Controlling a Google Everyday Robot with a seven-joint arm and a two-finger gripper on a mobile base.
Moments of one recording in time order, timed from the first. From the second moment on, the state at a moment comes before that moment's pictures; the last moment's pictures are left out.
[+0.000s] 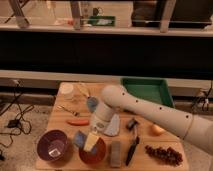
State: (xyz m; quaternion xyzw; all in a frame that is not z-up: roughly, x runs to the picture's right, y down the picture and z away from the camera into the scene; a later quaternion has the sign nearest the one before) arm -0.078 0.230 0.654 -0.54 -0.21 0.13 0.80
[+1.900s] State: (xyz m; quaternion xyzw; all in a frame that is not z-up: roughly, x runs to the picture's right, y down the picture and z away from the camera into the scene) arm -0.307 0.254 0.639 -0.57 -0.27 -0.06 0.78
